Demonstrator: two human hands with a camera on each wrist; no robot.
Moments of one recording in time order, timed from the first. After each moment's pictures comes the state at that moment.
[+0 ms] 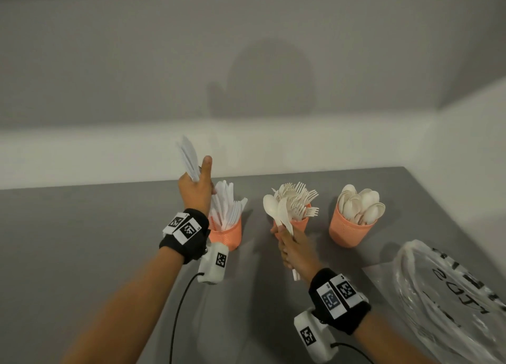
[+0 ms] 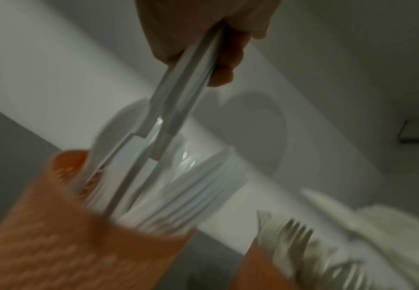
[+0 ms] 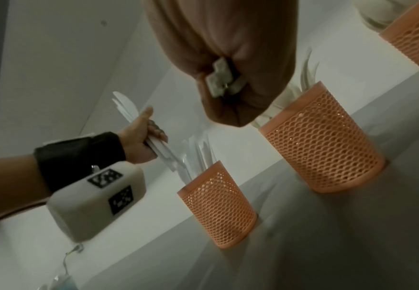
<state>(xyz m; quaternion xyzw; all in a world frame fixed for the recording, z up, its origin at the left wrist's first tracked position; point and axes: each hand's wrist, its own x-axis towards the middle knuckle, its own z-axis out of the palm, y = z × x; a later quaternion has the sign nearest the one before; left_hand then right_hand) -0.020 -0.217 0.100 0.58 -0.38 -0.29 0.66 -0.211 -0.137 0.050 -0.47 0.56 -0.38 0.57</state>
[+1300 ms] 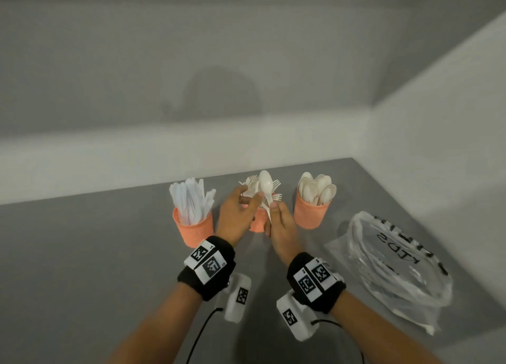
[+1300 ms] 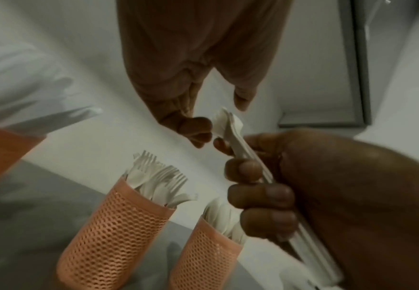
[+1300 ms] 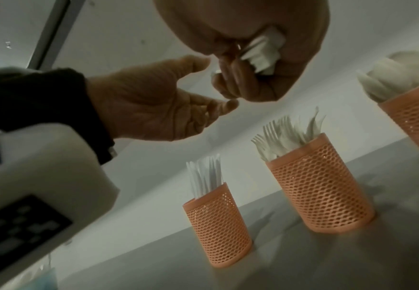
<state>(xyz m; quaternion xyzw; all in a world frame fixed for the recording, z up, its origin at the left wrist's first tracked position) -0.123 -0.139 0.090 0.54 -0.58 -0.43 0.43 -0.224 -0.109 0.063 -0.51 0.56 -0.54 0.37</state>
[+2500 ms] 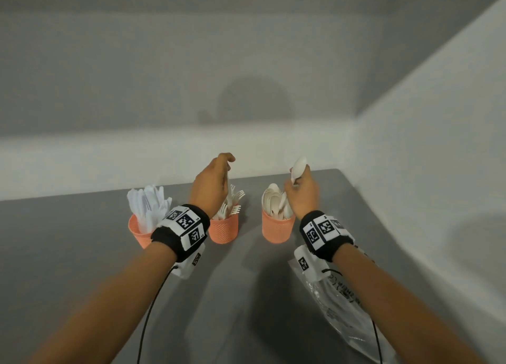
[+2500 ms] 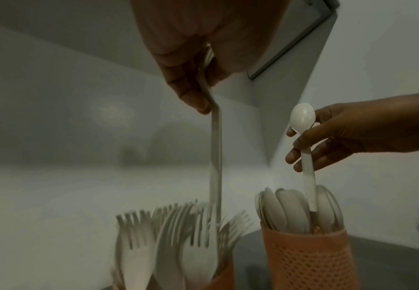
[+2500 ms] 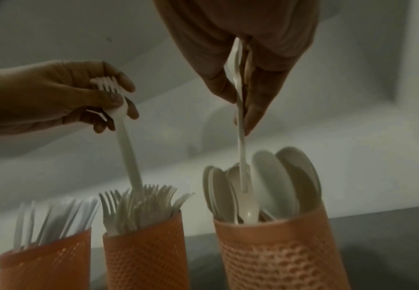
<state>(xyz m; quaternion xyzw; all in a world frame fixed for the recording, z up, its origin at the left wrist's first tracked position) -0.185 -0.196 0.122 0.52 -0.76 -0.04 0.39 -0.384 -0.201 0.091 -0.54 0.64 -0.50 0.22</state>
